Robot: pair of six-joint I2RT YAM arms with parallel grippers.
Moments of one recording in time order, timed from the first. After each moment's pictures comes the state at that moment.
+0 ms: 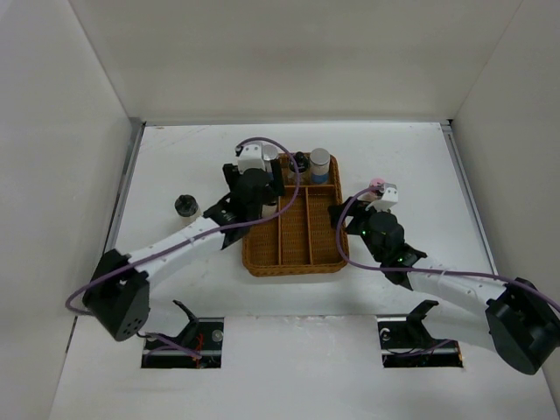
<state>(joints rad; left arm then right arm) -0.72 1.39 0.93 0.10 -0.62 -0.39 0.66 1.10 0.40 0.49 0.36 0.59</state>
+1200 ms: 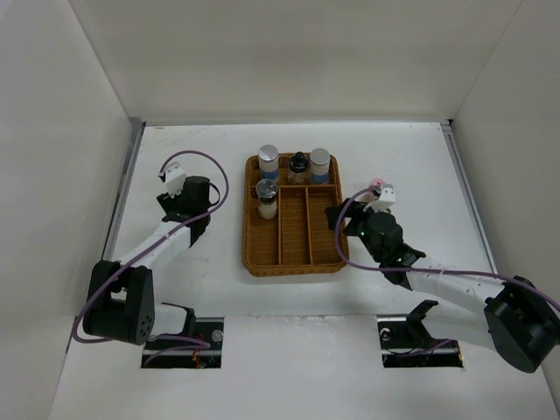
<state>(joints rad) -0.22 1.31 0.68 -0.05 -0.69 -0.55 0.66 1.12 0.40 0.49 0.33 0.59</state>
